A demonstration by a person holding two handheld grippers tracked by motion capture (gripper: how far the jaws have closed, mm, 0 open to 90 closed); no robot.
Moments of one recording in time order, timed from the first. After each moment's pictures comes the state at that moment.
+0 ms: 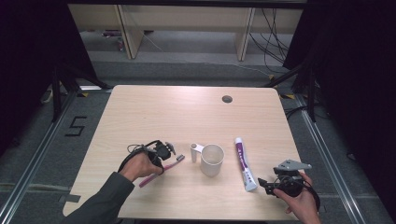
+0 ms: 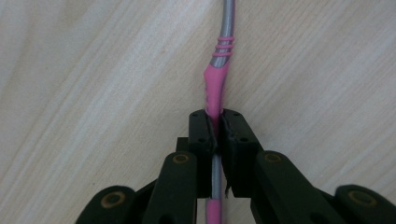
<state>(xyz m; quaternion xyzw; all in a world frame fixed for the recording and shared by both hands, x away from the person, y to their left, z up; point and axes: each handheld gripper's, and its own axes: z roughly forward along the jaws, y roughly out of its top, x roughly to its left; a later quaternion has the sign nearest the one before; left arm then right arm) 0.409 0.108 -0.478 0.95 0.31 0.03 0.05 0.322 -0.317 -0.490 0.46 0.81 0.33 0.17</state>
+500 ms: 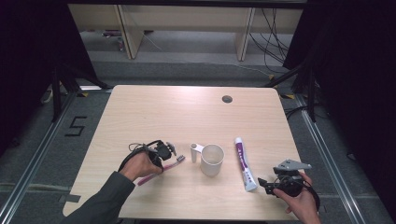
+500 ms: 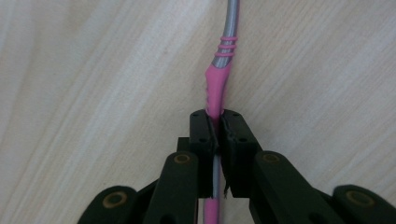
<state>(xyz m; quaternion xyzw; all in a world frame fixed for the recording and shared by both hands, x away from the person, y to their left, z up) 0.409 0.107 -0.477 0.95 0.30 0.04 0.05 0.324 -0.318 -0.490 0.45 0.81 0.32 0.17</state>
